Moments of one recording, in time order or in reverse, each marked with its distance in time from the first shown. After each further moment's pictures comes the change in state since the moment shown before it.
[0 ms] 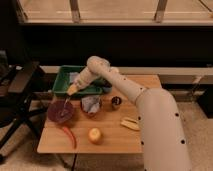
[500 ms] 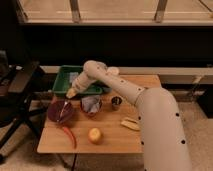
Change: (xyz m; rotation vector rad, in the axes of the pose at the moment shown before) arm 0.021 0.003 0.036 0.066 0.052 -0.050
